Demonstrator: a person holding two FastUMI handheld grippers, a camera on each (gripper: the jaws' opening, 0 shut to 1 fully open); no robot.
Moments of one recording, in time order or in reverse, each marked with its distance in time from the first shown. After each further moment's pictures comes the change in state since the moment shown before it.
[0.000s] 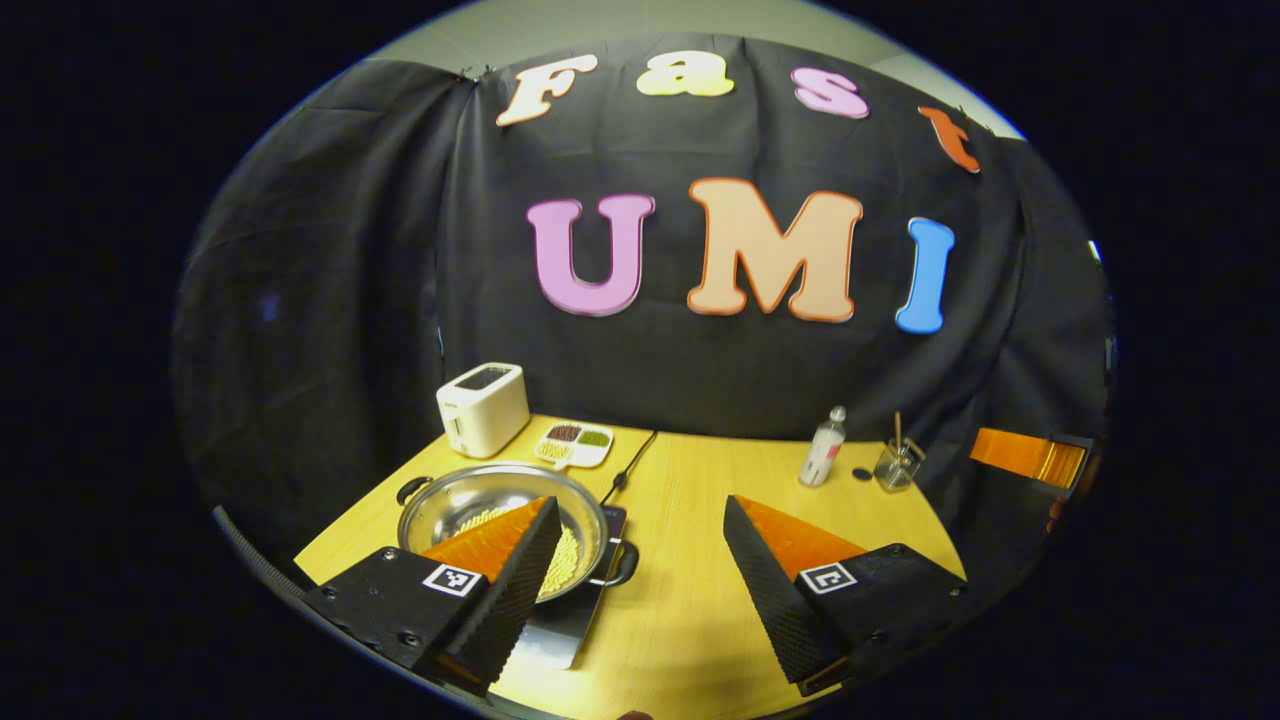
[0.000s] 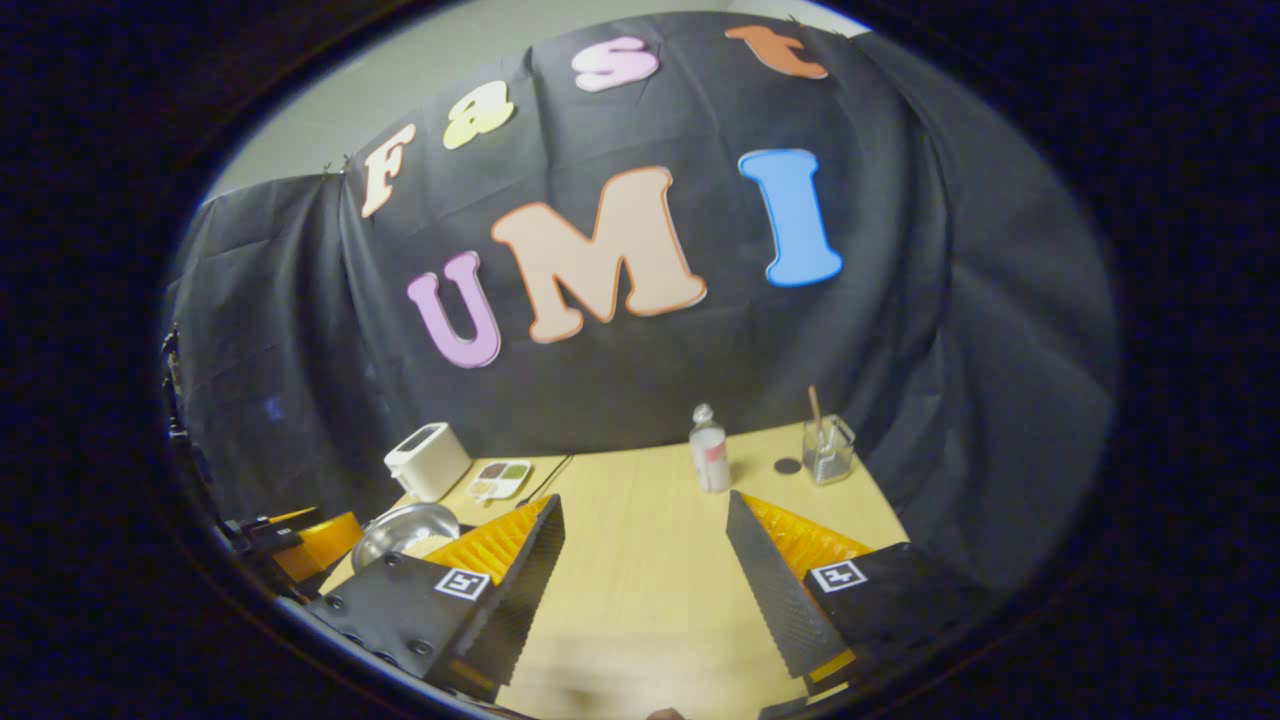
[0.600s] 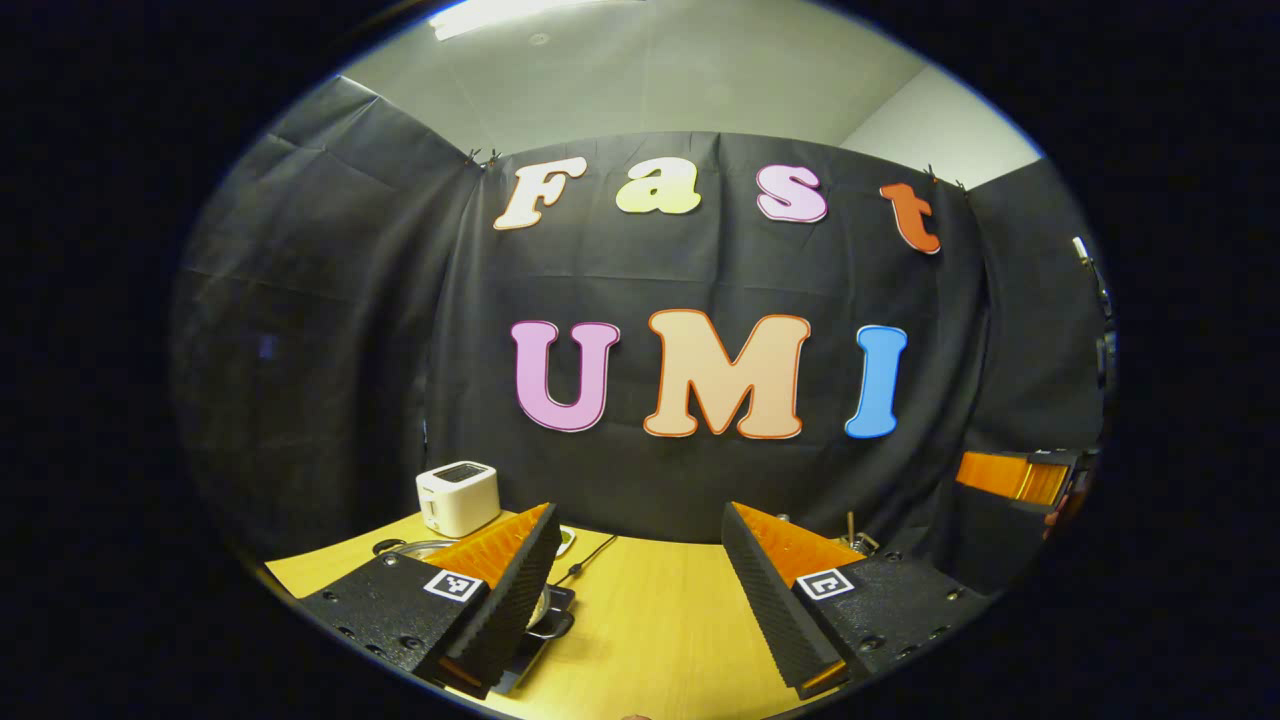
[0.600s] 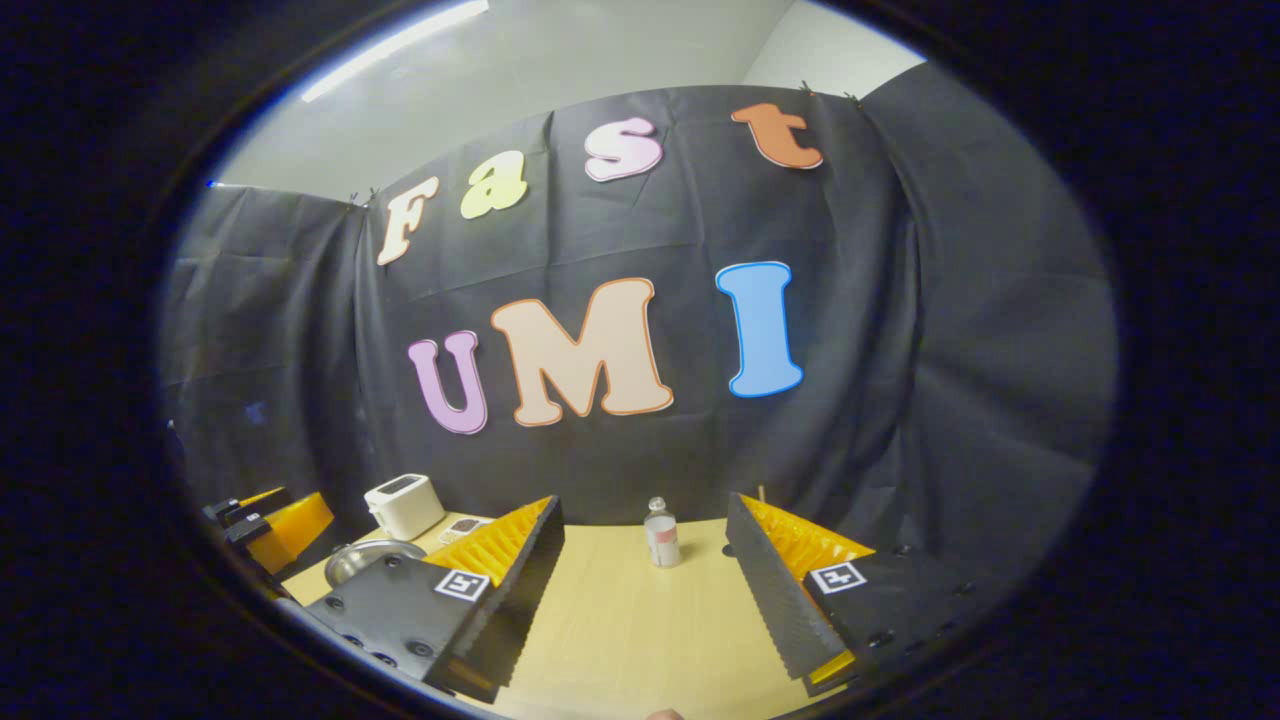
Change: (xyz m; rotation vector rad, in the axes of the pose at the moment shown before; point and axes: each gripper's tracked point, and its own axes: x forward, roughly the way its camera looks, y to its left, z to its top) left arm -0.046 -0.059 0.054 -0.044 -0.295 -0.058; right arm -0.059 -0.026 0.062 -0.077 -0.204 -0.020
